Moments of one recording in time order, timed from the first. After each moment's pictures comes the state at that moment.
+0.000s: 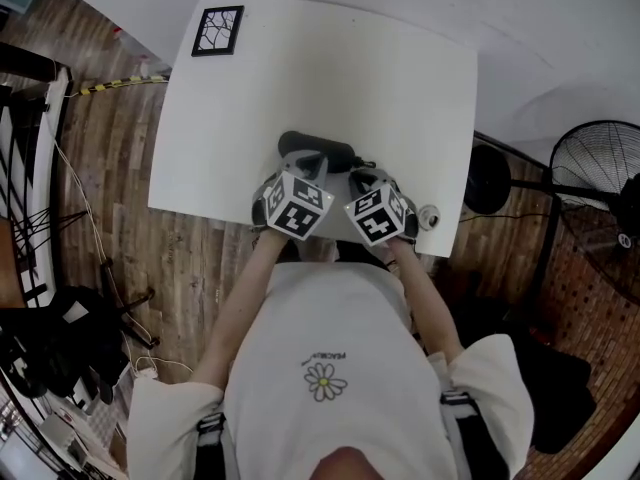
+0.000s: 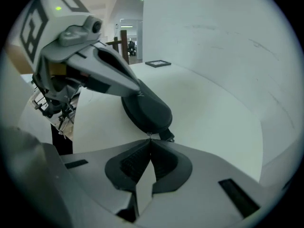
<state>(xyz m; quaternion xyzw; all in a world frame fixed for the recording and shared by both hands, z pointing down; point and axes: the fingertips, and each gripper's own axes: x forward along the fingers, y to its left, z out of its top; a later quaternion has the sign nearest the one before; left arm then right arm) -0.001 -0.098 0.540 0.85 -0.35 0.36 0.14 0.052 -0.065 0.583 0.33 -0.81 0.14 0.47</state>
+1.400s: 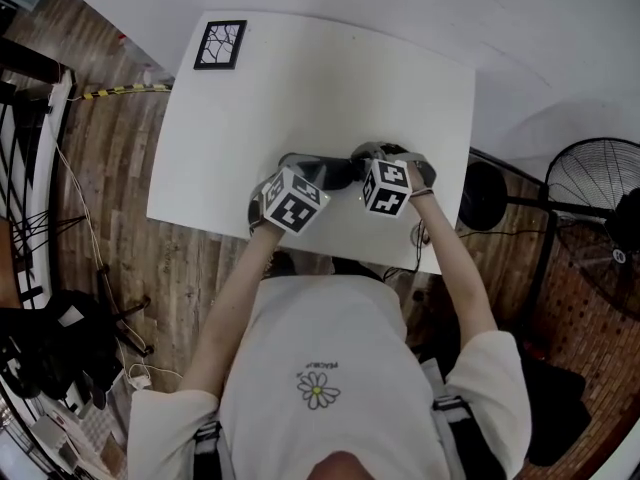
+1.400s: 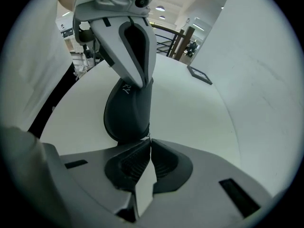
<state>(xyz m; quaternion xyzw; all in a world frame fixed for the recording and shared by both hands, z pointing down) 0.005 -0.122 0.548 0.85 -0.31 0.38 0.16 0.055 -0.136 0.590 0.07 -0.81 -0.13 0.56</state>
